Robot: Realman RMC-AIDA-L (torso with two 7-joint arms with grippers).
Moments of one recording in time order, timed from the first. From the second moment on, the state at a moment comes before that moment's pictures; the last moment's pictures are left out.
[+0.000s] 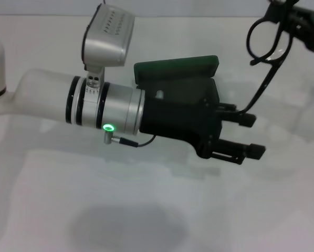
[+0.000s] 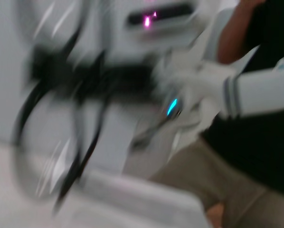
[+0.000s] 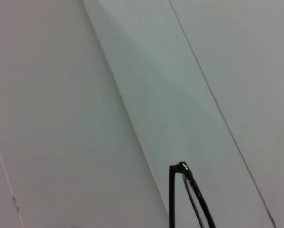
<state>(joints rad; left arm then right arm) -0.72 -2.09 1.32 0.51 1.51 1.54 -1.39 0.63 2.02 -0.72 -0.55 -1.52 -1.63 1.49</state>
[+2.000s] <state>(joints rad) -0.55 -2.08 0.96 0.50 1.35 1.59 -1.22 0.59 2.02 -1.05 -0.67 -1.54 -1.41 1.34</state>
